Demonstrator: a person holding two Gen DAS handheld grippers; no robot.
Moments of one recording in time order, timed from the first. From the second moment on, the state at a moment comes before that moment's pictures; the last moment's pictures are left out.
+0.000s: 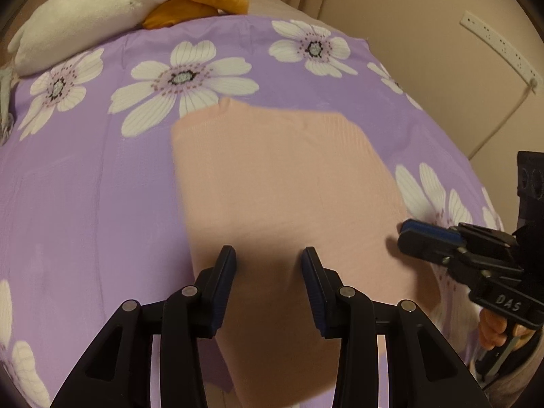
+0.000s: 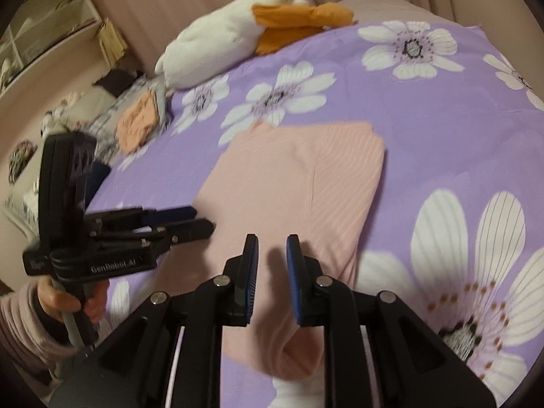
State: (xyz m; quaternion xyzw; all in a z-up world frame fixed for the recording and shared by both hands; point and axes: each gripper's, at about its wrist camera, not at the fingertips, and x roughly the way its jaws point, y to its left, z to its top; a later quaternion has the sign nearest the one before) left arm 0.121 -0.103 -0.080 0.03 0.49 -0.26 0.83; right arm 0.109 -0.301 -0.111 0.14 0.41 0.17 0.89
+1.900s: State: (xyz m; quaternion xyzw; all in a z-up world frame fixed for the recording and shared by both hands) left arm 0.162 -0.069 -0.112 -0.15 0.54 -0.28 0.78; right arm 0.140 -0.352 -0.156 0.33 0.44 0.18 0.82
